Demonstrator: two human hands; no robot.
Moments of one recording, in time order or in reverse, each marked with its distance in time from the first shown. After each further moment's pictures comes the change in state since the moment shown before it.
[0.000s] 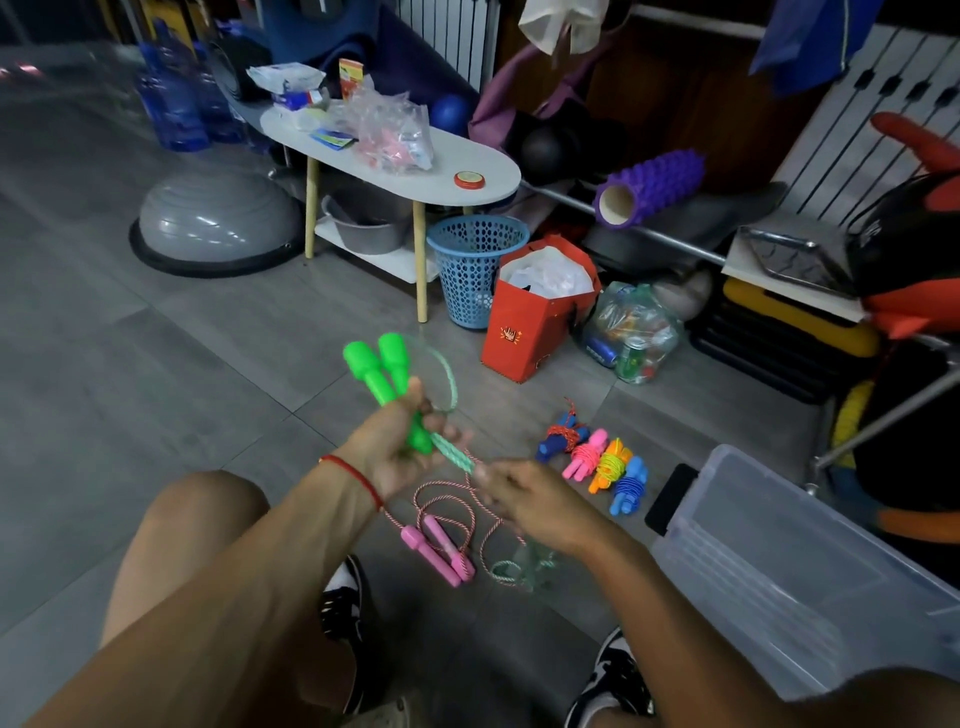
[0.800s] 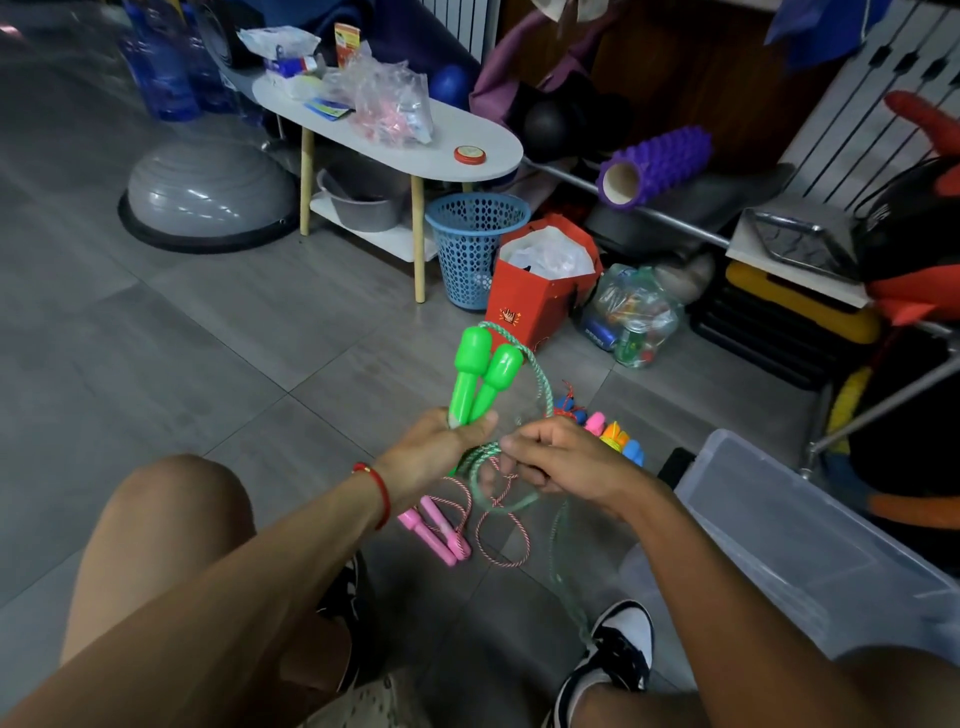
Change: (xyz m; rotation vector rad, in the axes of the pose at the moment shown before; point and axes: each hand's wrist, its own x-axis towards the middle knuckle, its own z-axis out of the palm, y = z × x) left_hand -0.015 -0.044 0.002 0.796 -0.292 0.218; right_hand -0.003 -0.009 -0.041 0.184 -0.138 0.090
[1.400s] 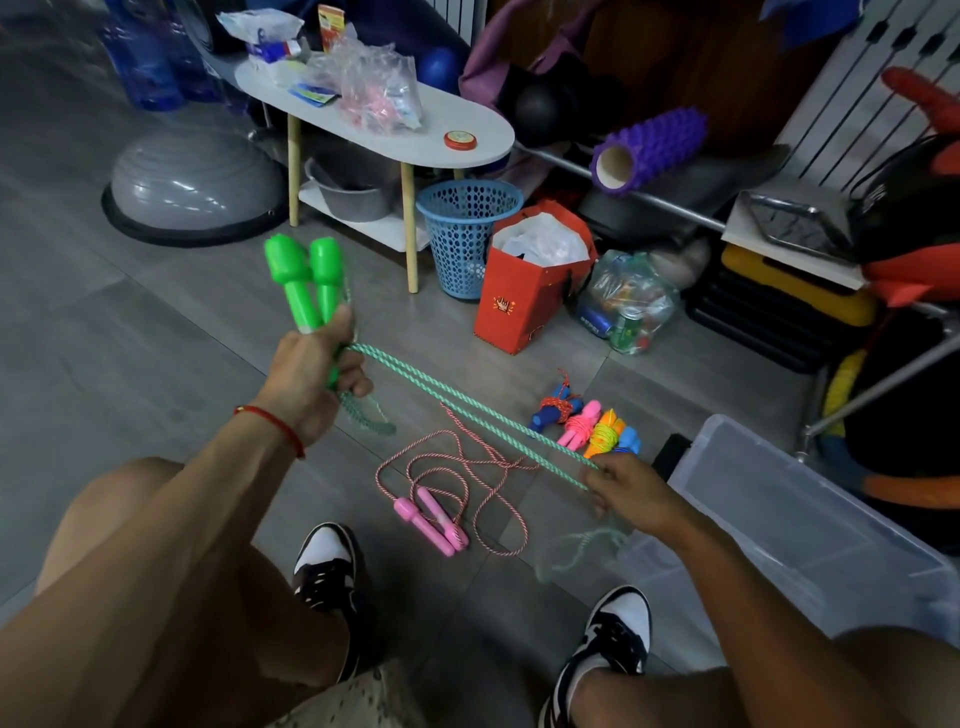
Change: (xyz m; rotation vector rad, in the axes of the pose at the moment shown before) left_hand 0.015 0.033 -0.096 -0.491 0.481 0.145; right_hand -0.026 0.101 -0.035 -0.182 0.310 0.202
